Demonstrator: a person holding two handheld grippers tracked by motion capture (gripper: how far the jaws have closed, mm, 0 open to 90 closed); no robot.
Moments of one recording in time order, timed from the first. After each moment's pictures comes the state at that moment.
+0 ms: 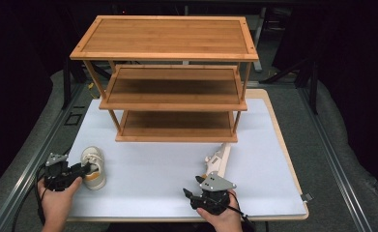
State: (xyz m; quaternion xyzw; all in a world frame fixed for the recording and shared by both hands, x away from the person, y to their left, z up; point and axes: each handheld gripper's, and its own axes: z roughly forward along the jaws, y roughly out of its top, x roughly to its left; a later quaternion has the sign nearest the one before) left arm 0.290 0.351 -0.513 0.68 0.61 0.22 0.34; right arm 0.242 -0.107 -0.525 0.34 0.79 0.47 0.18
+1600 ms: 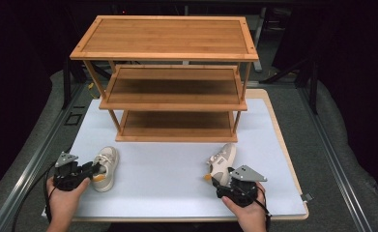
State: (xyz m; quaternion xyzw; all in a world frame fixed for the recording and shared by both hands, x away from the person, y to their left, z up) left arm 0.291 0.330 -0.513 0.71 0.56 0.21 0.37; right arm 0.253 -0.177 -0.508 0.45 0.75 0.43 0.22
